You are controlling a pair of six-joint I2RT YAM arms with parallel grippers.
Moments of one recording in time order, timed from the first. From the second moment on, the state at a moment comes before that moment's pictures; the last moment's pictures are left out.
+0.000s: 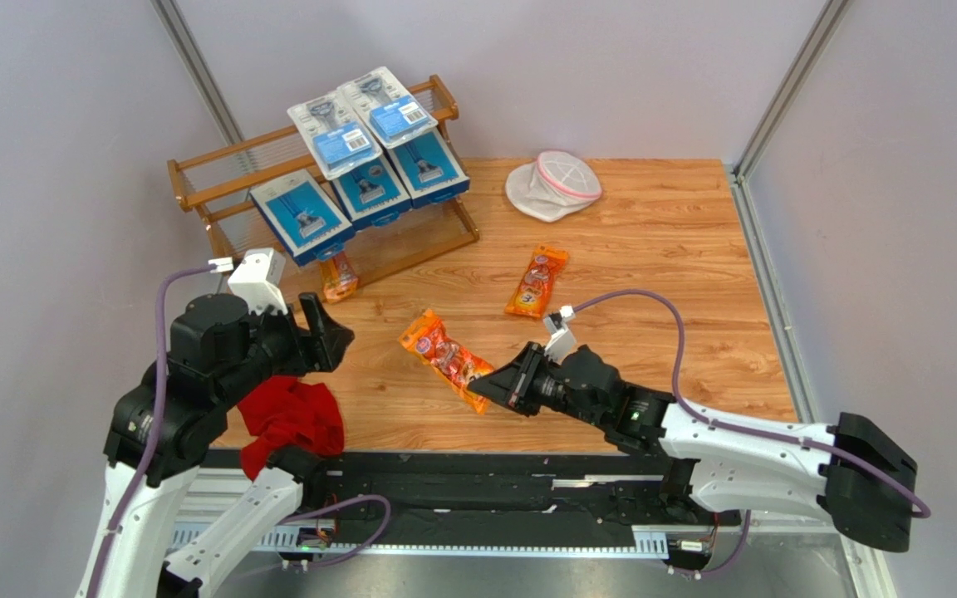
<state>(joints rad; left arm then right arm) -0.40 0.65 1.23 -1.09 0.00 -0.41 1.11 1.00 0.47 0.27 0.05 1.35</state>
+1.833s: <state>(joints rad) -0.40 0.55 1.33 -1.33 -0.13 -0.31 0.79 2.40 1.56 0.61 -0.17 1.53</state>
